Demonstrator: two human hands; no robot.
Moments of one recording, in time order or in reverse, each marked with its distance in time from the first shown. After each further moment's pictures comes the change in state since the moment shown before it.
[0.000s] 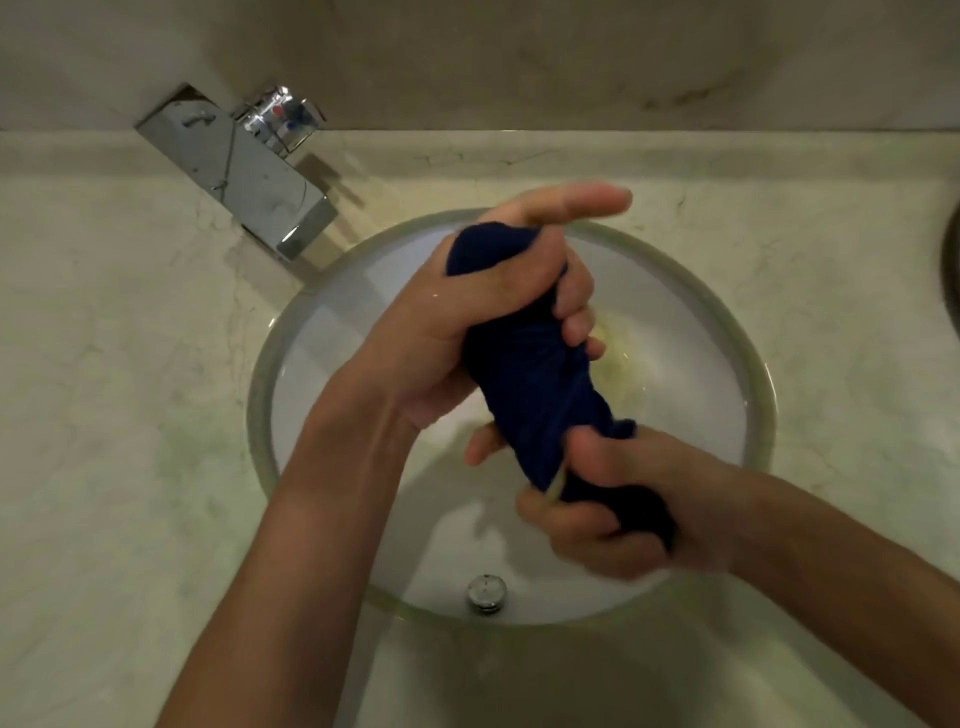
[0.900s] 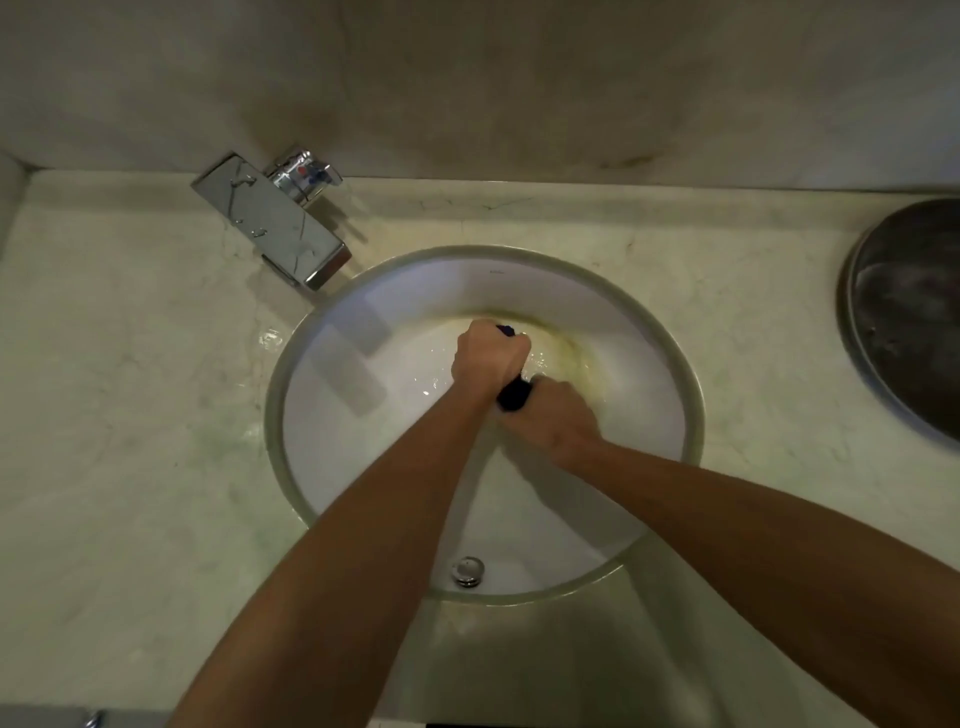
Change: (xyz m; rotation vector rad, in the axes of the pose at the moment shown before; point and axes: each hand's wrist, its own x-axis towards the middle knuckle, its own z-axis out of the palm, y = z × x) left_hand 0.064 -0.093 -0.041 0.844 0.882 -0.624; right_hand 0.066 0.021 -0.113 -1.181 1.347 0.202
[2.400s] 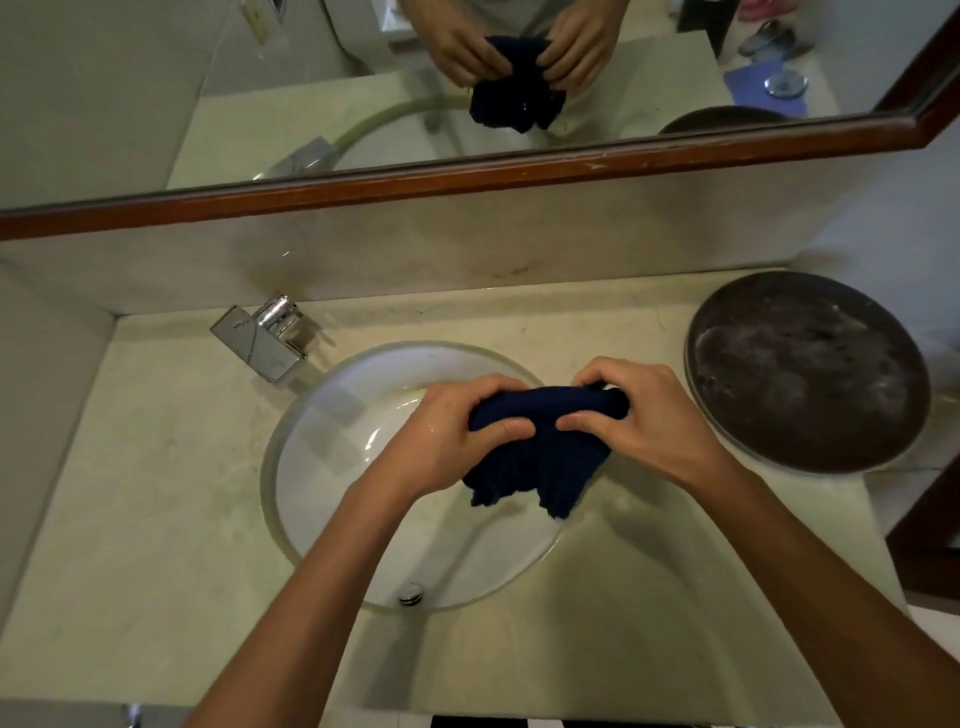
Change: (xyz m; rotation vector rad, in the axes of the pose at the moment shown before) left_hand -0.181 0.095 -0.027 0.215 -0.228 0.740; right_hand -0.112 0.076 -0.242 0.250 0.254 -0.714
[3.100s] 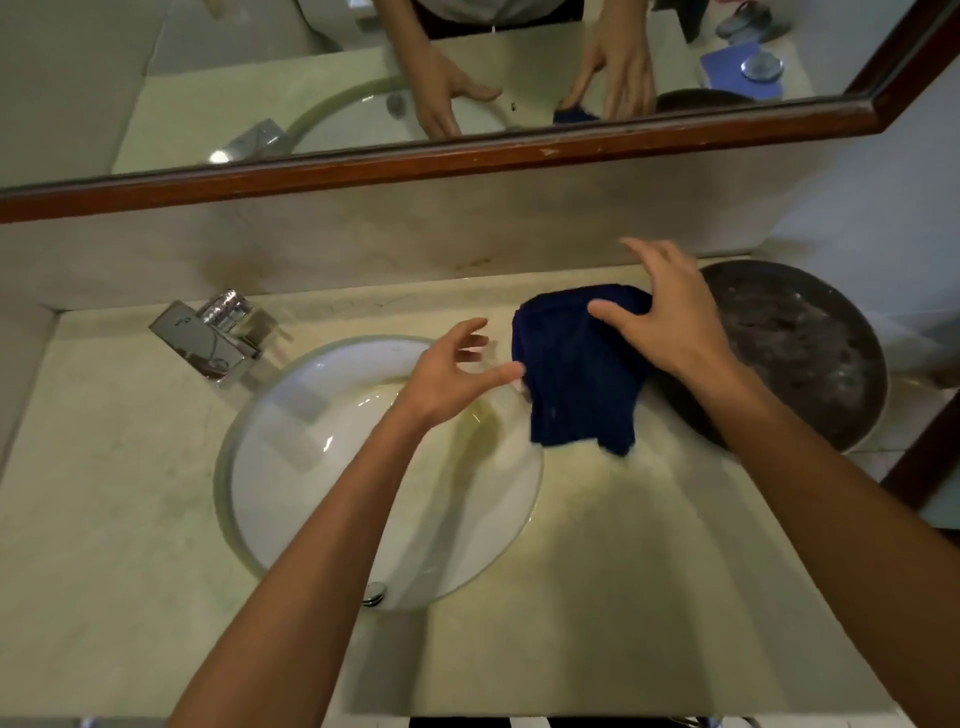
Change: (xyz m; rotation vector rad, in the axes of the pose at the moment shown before) left_hand 0.082 -0.029 0.039 -0.219 0.146 -0.311; right_hand 0.059 0.069 -0.058 -0.311 0.175 0.239
